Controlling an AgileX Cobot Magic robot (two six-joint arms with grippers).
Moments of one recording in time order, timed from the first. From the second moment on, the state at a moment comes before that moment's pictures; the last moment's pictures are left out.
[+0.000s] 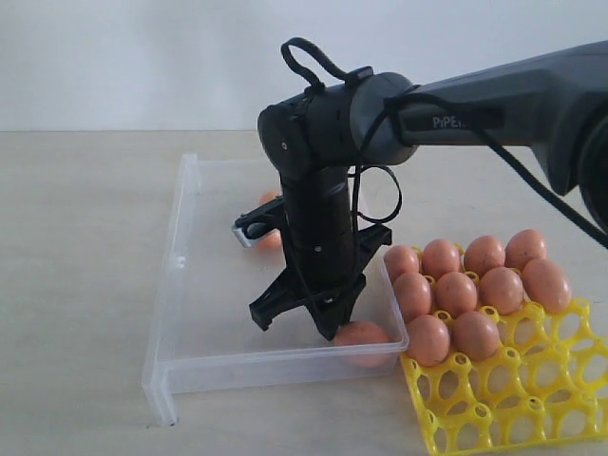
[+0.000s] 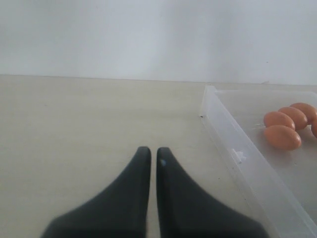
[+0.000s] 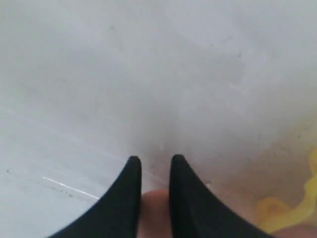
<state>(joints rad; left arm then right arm) -0.07 0.00 0.00 0.04 0.26 -0.08 0.58 2.20 -1.64 0.00 1.21 0.01</state>
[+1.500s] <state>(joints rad) -0.07 0.00 0.00 0.04 0.26 -0.08 0.56 2.33 -1.90 -0.13 0.83 -0.03</state>
